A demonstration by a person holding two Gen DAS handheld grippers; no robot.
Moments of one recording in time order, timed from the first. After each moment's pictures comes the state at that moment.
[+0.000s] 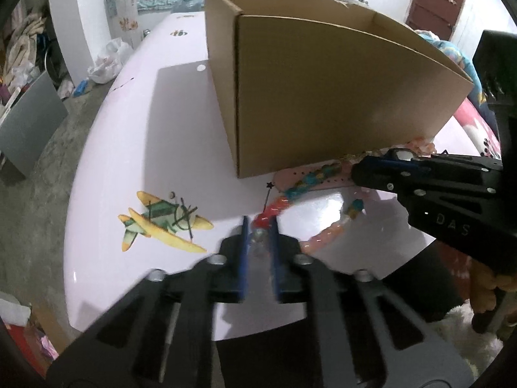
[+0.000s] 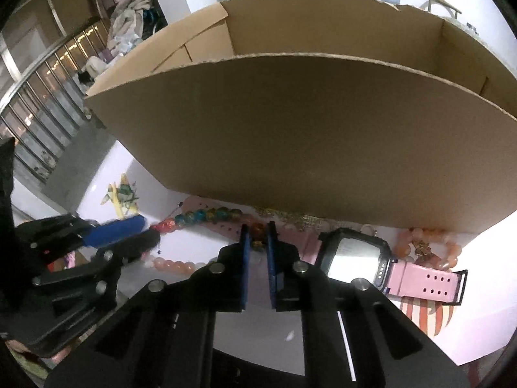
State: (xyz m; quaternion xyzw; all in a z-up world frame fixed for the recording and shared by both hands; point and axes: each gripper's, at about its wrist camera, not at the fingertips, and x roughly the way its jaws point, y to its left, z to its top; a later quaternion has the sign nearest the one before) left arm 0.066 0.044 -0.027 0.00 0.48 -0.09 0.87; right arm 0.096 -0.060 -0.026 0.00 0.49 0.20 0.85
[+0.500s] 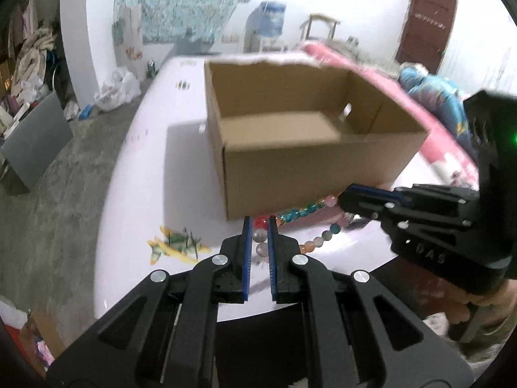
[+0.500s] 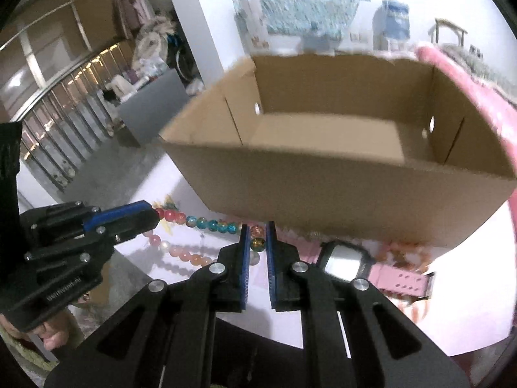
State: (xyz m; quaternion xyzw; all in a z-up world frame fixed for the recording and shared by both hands) left arm 0.032 0.045 0.059 -0.02 0.40 -0.10 0.91; right arm 0.053 -0.094 0.052 0.01 0.41 0.24 0.88
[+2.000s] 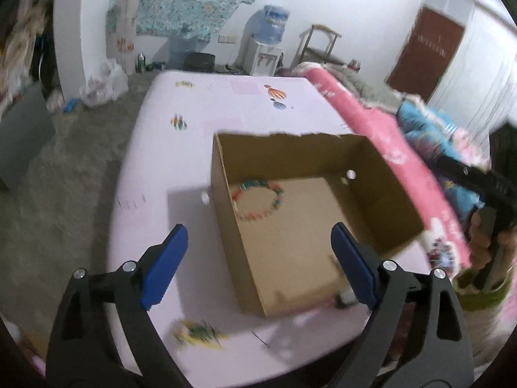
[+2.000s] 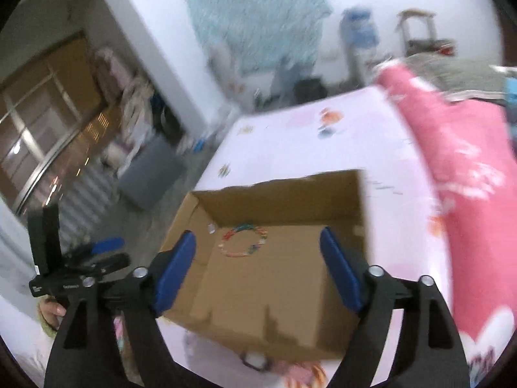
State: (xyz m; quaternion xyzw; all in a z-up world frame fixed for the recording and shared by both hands) left arm 0.140 0.096 0.116 -0.10 0.42 -0.14 0.89; right arm 0.153 -0.235 0.152 0.14 0.37 0.18 0.90
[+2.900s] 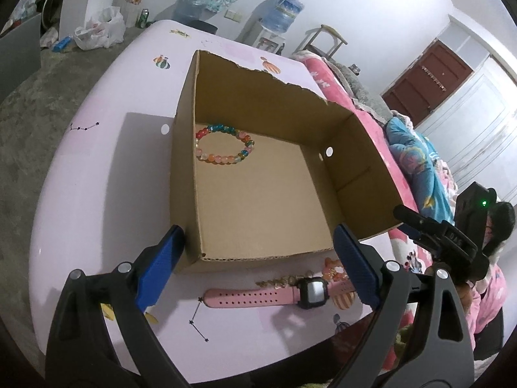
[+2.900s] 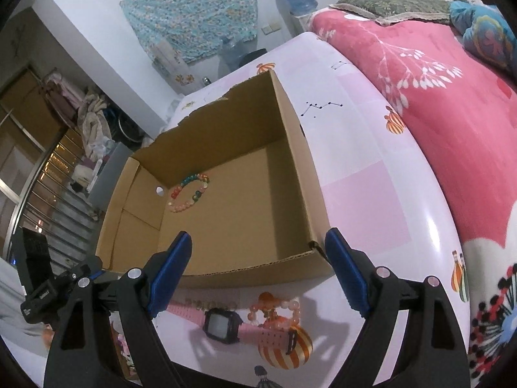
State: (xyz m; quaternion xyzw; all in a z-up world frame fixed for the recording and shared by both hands) left arm 0.137 0.069 0.049 -0.20 0.44 -0.16 0.86; right arm 0.155 -0.243 0.057 0.19 0.45 0.12 0.86
